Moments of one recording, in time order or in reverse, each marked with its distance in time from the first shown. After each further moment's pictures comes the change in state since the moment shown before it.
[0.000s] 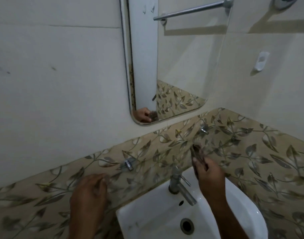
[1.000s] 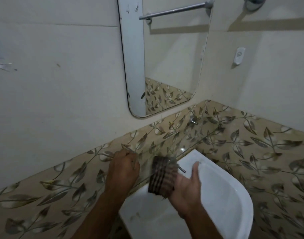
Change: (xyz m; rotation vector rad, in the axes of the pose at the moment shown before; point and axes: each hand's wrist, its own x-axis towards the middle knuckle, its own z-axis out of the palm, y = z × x) left_hand 0.021 0.043 0.034 0.077 -0.257 0.389; right_hand -0.087 -0.020 0.049 1.565 -0.441 0.748
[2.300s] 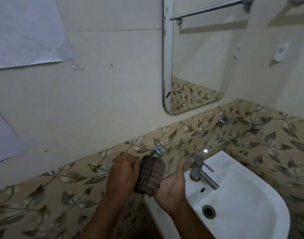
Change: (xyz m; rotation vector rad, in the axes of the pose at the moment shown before) left_hand -0.042 -0.071 -0.053 0.006 0.051 -0.137; right_hand 0.004 0.109 0.062 -0.182 -0.088 0.132
